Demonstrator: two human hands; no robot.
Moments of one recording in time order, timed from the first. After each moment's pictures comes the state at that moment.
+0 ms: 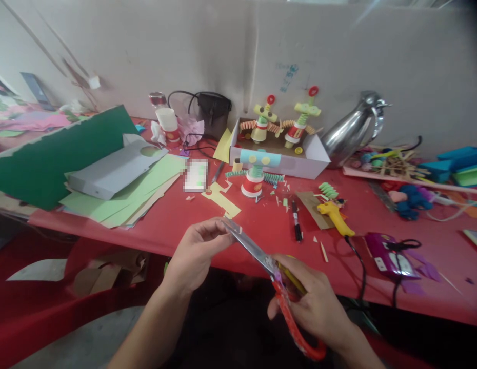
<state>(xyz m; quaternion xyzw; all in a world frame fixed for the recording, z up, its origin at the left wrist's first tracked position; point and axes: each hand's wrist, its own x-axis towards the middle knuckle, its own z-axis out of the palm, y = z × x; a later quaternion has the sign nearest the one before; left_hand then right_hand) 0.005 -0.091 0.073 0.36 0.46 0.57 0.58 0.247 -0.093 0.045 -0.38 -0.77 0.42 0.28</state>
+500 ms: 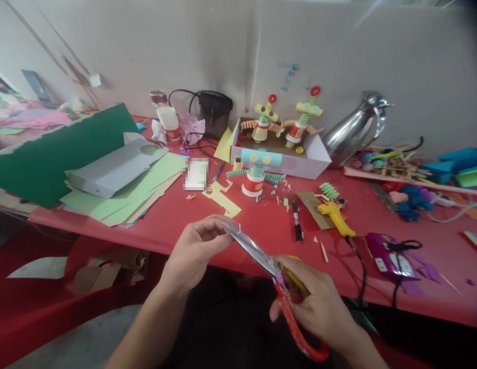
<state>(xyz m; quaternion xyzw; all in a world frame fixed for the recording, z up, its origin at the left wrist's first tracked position) 0.001 -0.094 0.074 0.39 0.45 0.58 0.56 0.251 -0.093 0.046 -0.38 -0.79 0.40 0.28</state>
